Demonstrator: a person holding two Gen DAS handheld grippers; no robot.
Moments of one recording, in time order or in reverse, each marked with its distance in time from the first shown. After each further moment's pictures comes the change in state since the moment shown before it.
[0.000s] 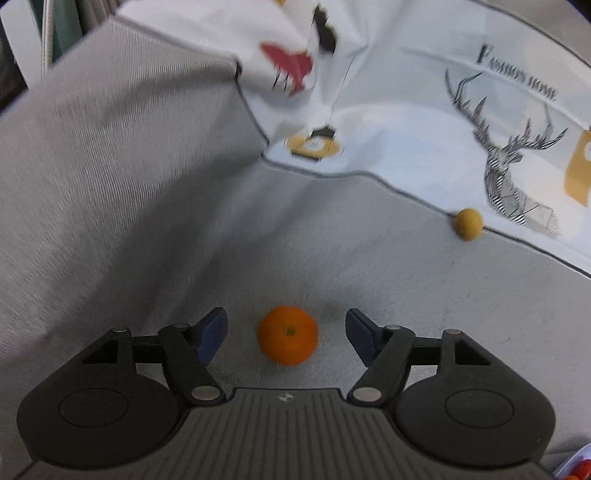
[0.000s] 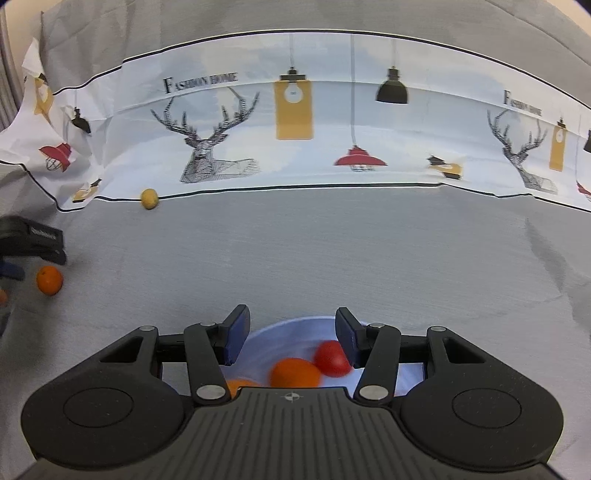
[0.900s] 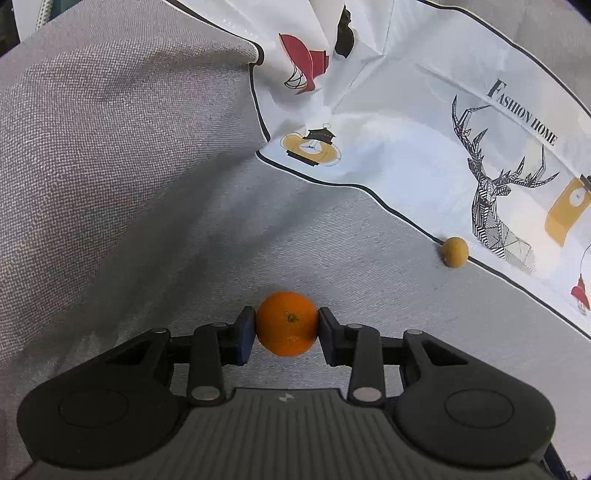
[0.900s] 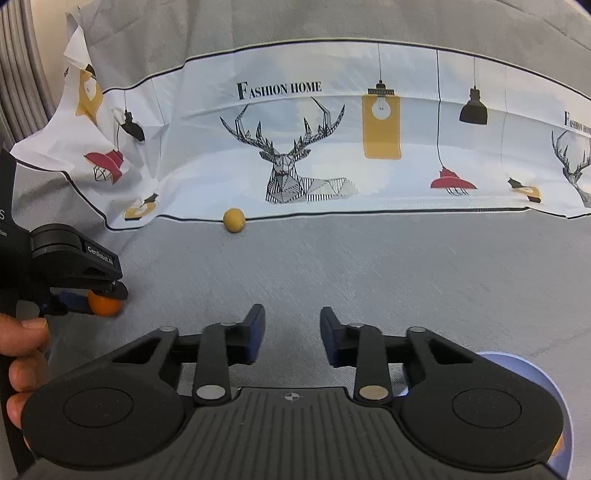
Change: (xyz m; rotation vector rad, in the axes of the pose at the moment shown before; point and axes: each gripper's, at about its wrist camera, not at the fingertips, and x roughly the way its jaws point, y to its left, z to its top) left arm 0.005 0.021 0.010 -0.114 0.031 -0.147; right arm 0.033 0.098 0.016 0.006 -0.066 0.078
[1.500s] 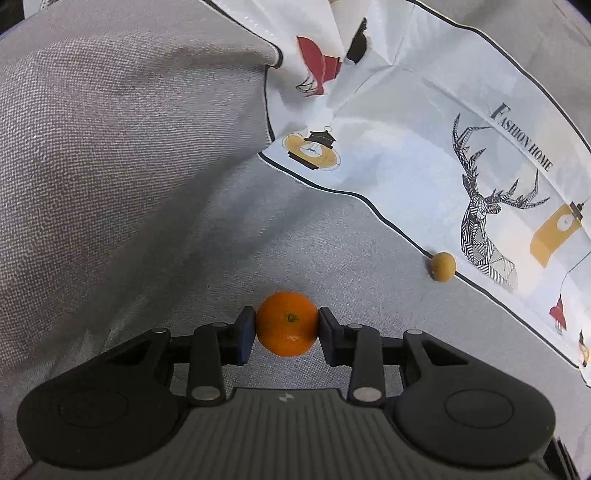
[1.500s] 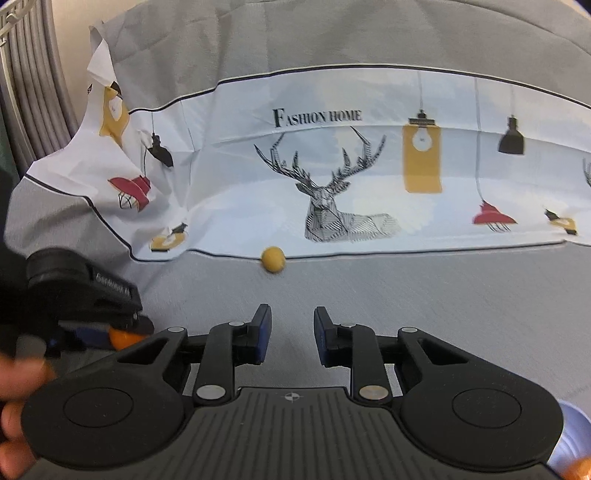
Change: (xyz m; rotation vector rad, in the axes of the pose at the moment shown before) left arm -0.002 0.012 0.008 -0.081 0.037 -0.067; right arm 0.024 0.028 0.021 -0.026 -0.084 0.082
